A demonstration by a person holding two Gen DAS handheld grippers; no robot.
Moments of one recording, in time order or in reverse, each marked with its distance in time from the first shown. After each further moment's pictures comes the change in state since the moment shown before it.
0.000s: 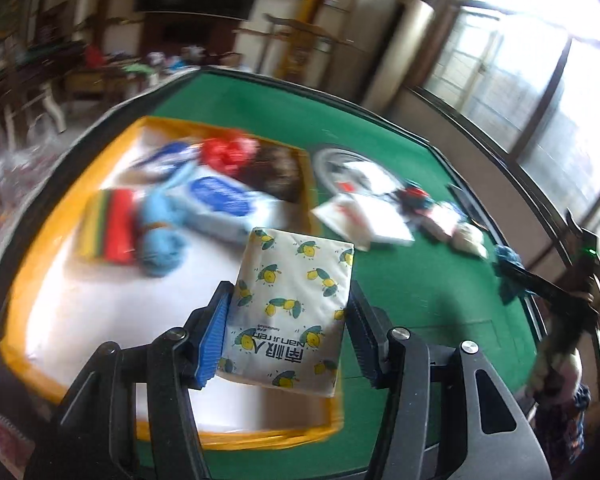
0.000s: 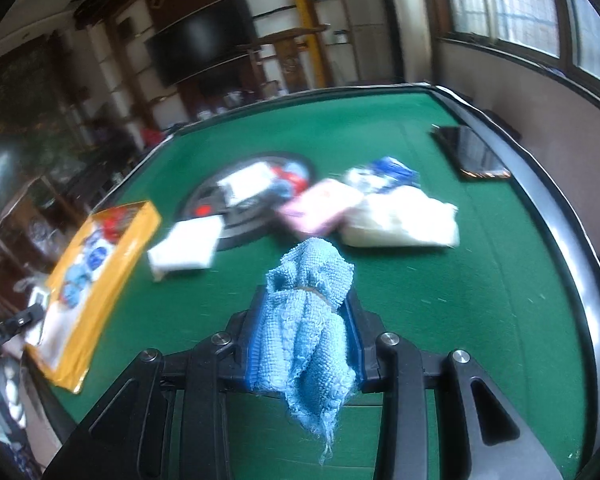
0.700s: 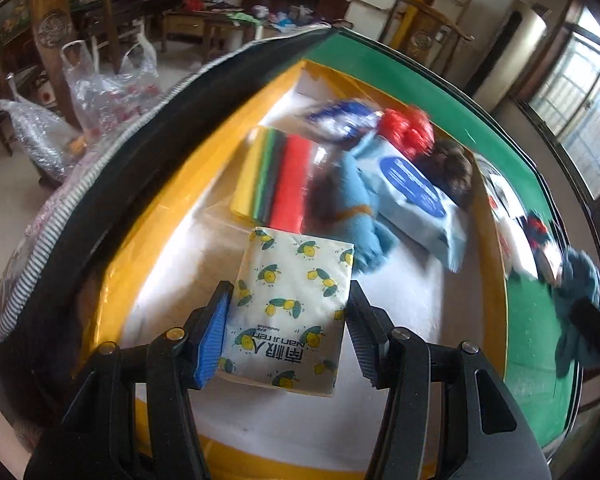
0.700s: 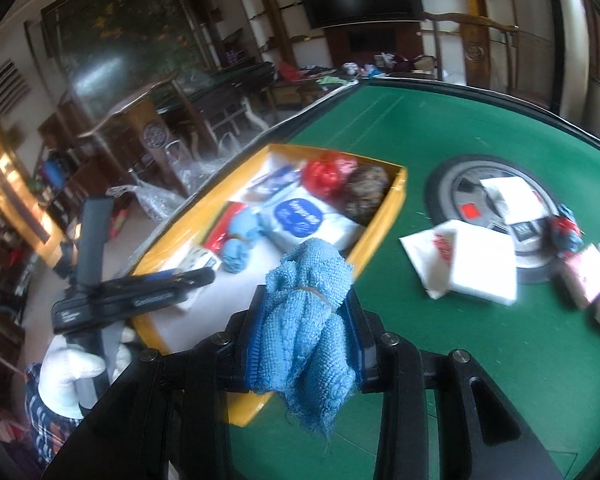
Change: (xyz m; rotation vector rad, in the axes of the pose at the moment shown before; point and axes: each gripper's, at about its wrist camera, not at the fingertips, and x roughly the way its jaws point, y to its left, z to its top) left arm 0.040 0.097 0.008 -0.233 0.130 0.262; right arm 0.059 0.236 -0.010 -0.330 0.167 0.352
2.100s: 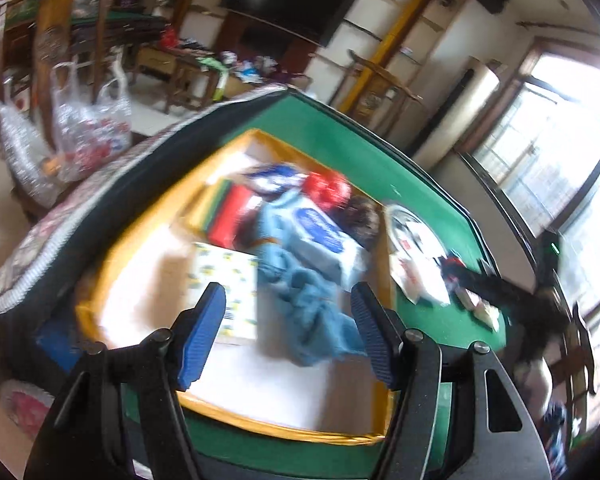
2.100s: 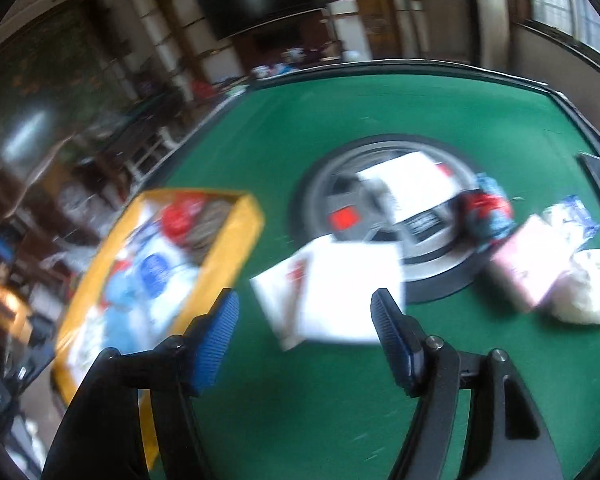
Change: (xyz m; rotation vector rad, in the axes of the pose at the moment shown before) left arm -0.072 -0.015 -0.021 -0.009 -0.190 -0.234; right arm 0.011 -0.132 0.024 0.282 -0.016 -0.219
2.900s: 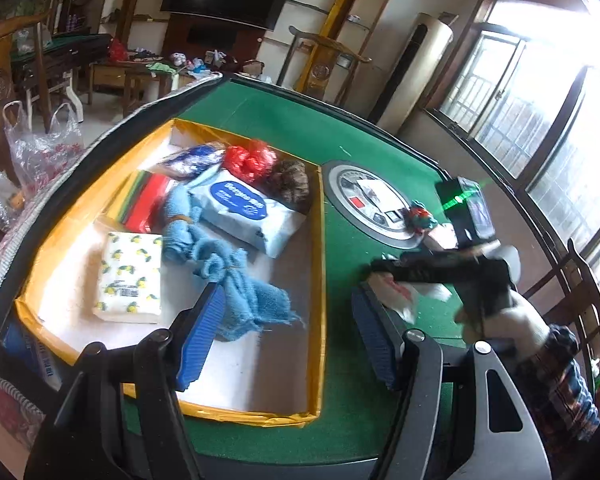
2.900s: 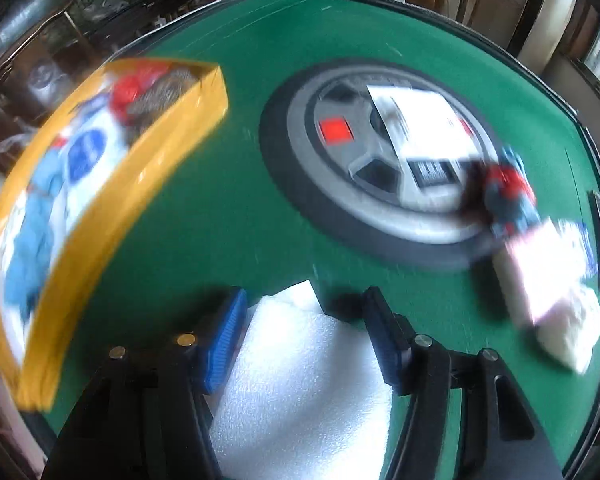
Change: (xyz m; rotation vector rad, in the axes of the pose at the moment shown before) left arm 0.005 -0.069 -0.023 0.173 0.053 -0.044; right arm 0.024 0.008 -0.032 -0.282 0.303 -0.122
